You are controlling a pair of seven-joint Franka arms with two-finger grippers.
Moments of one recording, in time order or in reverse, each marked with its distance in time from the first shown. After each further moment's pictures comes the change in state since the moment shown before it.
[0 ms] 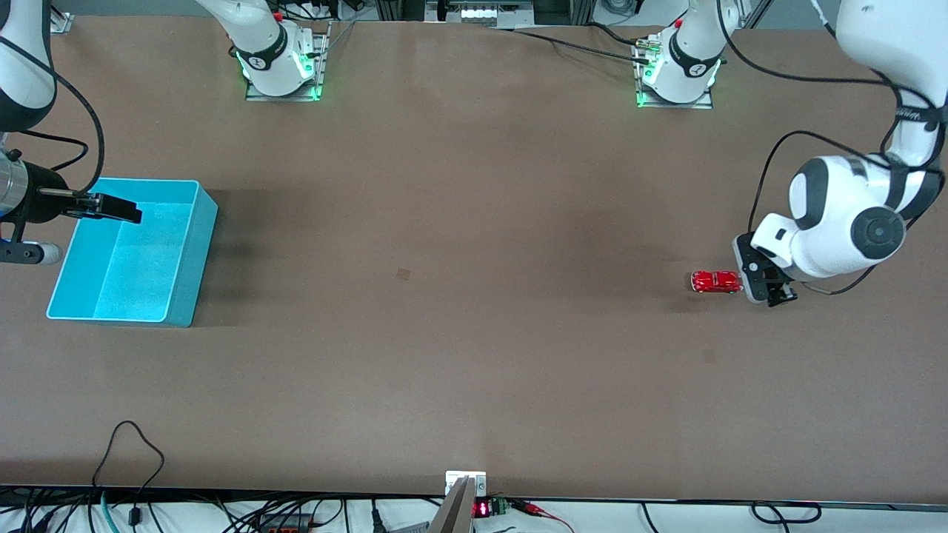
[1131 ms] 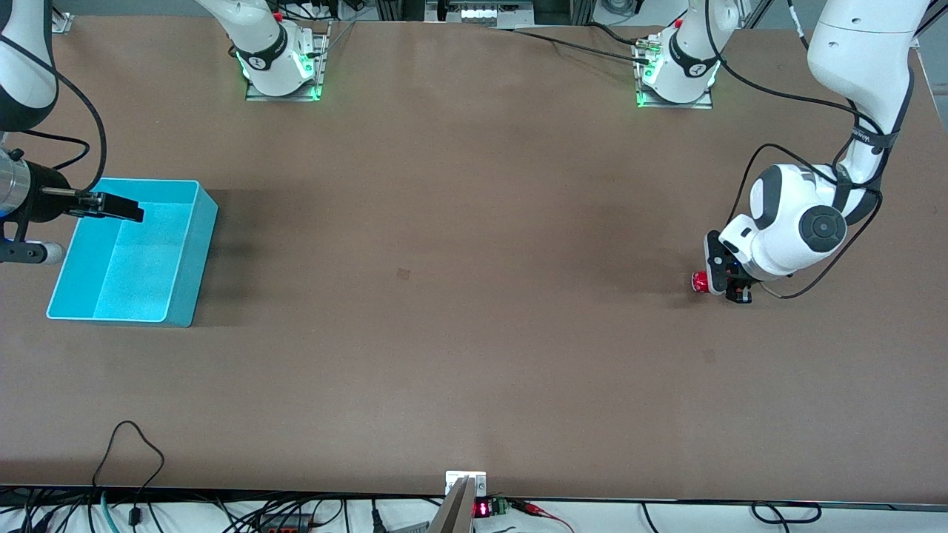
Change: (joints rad) left arm -0.010 0.028 -0.024 -0.118 0.000 0.217 0.105; right arm 0.001 0.000 0.003 0.000 0.000 -0.008 0.000
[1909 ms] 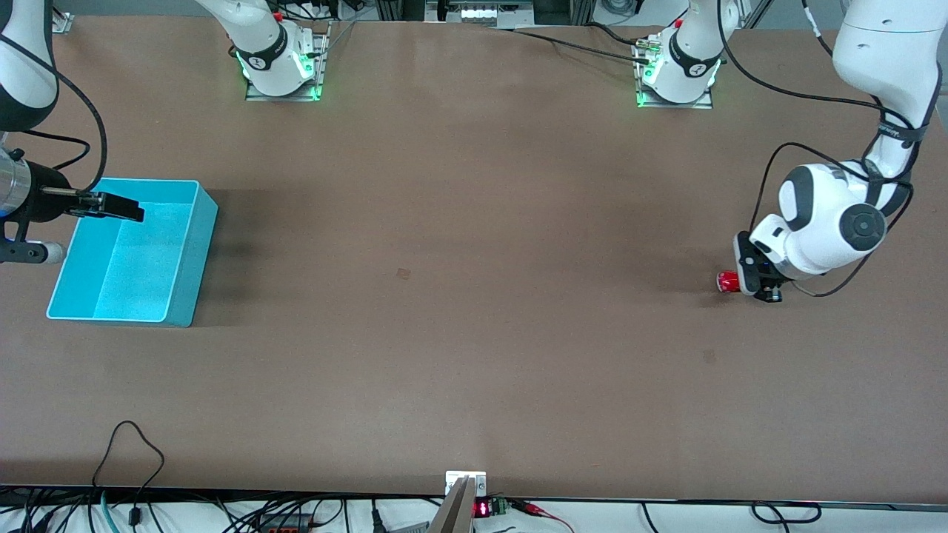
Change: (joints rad) left arm 0.134 0.008 0.003 0.011 0.000 0.004 0.101; right arm 0.000 0.000 0.001 0.000 0.000 -0.001 0.000
